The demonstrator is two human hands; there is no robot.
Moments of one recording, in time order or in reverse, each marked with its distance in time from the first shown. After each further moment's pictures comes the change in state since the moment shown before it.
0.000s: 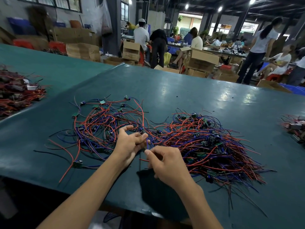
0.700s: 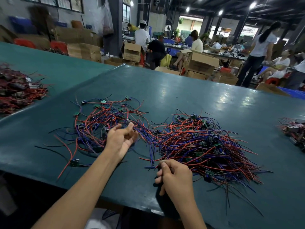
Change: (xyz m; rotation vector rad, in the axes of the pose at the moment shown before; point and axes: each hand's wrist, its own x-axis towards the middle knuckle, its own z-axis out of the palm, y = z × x) left_hand 0.016 0.016 -0.017 -0.336 0.109 -0.035; right_hand -0.044 -0.004 0.008 0.377 0.196 0.519
